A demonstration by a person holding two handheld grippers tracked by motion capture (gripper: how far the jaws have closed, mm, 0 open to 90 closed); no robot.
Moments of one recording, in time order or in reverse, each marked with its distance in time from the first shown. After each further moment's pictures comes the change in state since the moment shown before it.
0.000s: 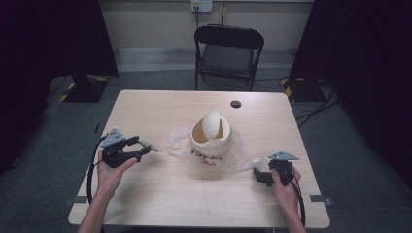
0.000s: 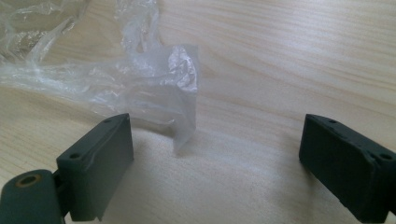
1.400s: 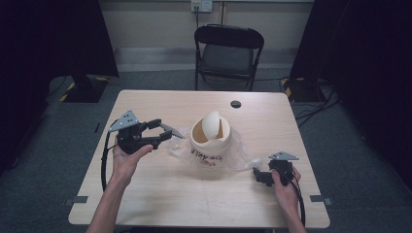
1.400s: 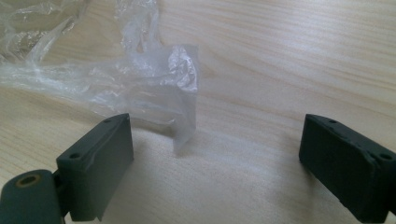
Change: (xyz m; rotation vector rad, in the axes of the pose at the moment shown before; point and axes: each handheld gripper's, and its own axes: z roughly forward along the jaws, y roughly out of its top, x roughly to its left) left arm -0.049 0.081 0.005 -0.184 -0.205 0.031; right arm 0.000 0.000 0.000 0.000 0.000 0.000
